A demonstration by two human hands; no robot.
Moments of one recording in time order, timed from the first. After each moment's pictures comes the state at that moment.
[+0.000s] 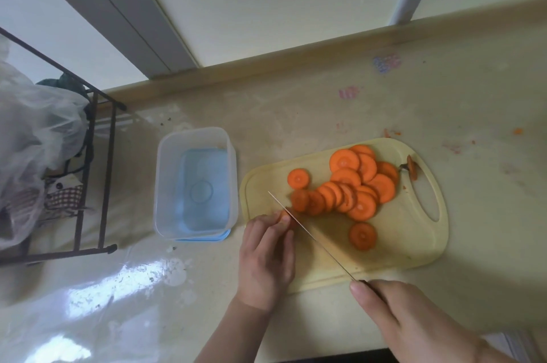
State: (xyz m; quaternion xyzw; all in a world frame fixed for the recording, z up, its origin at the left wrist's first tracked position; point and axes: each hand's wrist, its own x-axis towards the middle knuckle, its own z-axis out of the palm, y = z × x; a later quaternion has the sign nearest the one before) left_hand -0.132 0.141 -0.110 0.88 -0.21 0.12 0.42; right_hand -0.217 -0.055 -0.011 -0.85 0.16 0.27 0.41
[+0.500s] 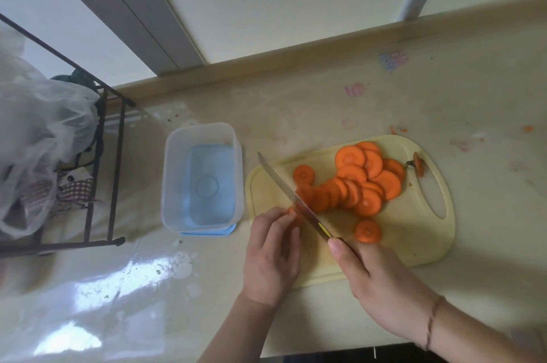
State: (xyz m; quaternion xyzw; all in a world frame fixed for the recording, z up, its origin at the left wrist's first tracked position) left_hand -0.136 0.139 -0.108 0.87 -0.21 0.11 0.43; right_hand -0.180 -0.035 -0.011 -0.85 0.14 0.20 0.47
